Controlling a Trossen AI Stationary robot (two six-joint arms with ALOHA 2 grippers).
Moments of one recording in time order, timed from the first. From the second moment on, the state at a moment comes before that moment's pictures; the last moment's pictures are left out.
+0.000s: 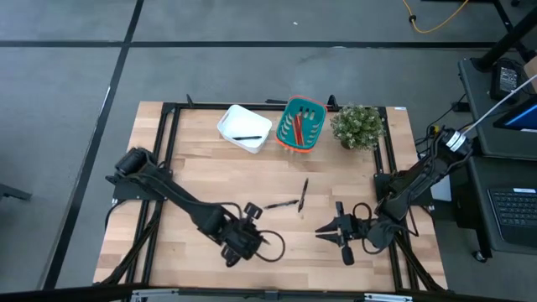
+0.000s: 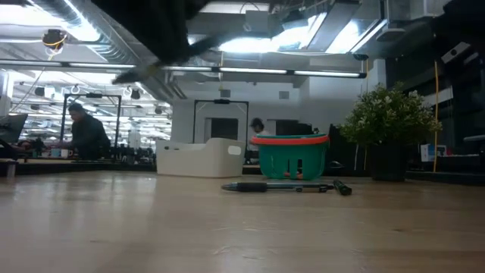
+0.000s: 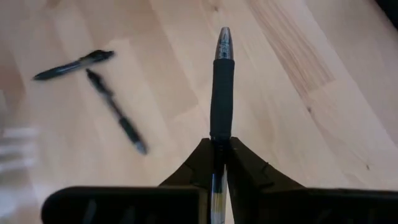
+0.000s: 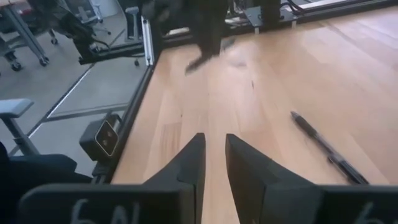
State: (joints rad) left arm -0.54 1.84 1.46 -0.77 -0.31 0.02; right arm 0.88 1.38 0.47 0.54 0.74 0.50
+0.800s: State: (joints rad) left arm -0.40 1.23 0.45 0.37 -0.33 0.02; right arm 0.87 1.41 0.47 0.57 0.74 0.49
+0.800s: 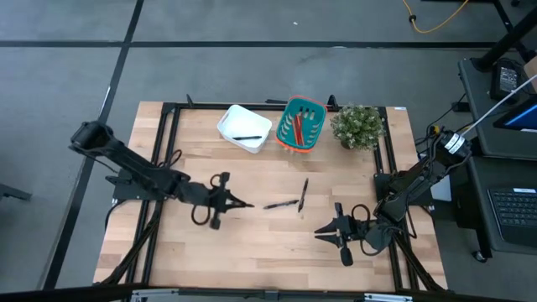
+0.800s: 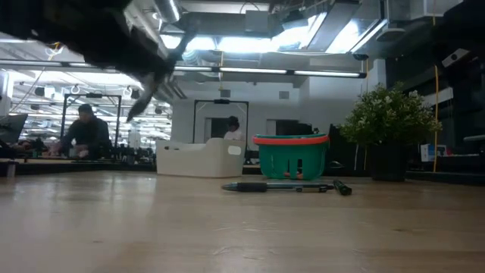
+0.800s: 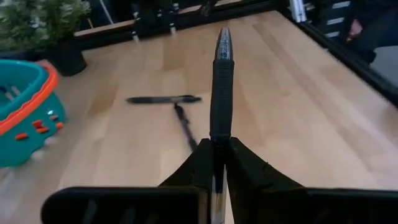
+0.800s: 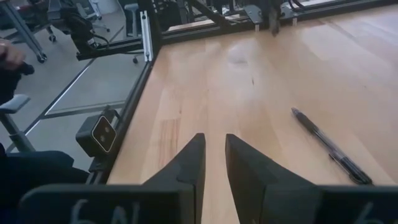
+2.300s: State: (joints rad) left arm 0.27 1.23 0.38 0.63 -0.30 0.19; right arm 0.65 1.41 0.47 0.55 0.86 0.23
